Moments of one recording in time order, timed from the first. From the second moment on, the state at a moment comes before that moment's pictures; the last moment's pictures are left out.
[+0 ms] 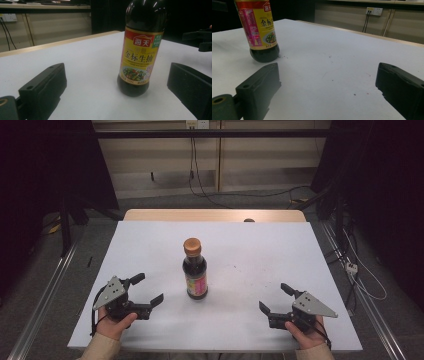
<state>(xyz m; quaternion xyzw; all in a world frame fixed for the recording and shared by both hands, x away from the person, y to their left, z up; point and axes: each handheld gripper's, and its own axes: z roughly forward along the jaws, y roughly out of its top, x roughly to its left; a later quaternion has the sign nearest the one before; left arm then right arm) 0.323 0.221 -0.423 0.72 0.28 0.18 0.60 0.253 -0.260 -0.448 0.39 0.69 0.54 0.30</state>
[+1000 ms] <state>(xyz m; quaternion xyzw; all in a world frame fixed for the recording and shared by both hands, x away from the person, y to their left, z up) 0.329 0.177 -0.406 0.74 0.25 0.15 0.61 0.255 -0.258 -0.446 0.39 0.69 0.54 0.30</state>
